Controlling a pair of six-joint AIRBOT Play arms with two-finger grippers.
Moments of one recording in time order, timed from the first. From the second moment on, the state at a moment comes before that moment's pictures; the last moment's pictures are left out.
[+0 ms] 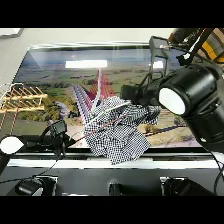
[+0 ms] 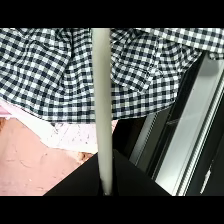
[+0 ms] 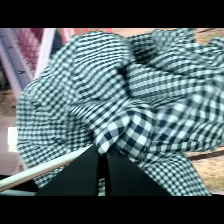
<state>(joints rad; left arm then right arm) -0.28 -0.66 0.58 0.99 -1.10 -0.50 0.73 -1.15 1.62 -1.77 1.41 2.30</state>
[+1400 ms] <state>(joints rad) -0.35 -0.82 0.70 0.98 -1.15 -0.45 0.73 -1.16 1.75 -1.69 1.40 2.00</state>
